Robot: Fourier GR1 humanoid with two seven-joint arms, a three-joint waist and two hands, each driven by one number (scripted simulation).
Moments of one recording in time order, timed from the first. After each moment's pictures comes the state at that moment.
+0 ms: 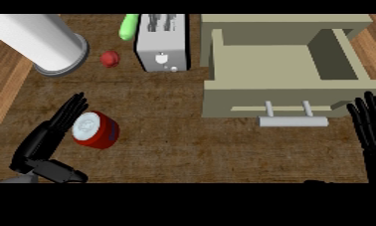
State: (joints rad) left arm -0.02 0.26 0.24 -1.25 -0.06 -0.59 -0.38; right arm 0.24 -0.04 -0.21 -2.04 -0.03 0.19 0.02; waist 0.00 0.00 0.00
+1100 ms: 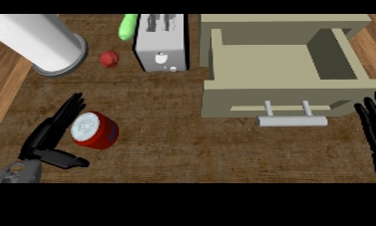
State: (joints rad) left arm -0.24 0.36 0.24 -0.69 -0.16 -0.50 -0.65; right arm 0.24 -0.03 -0.23 -2.11 -0.05 0.20 0.08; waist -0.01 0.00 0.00
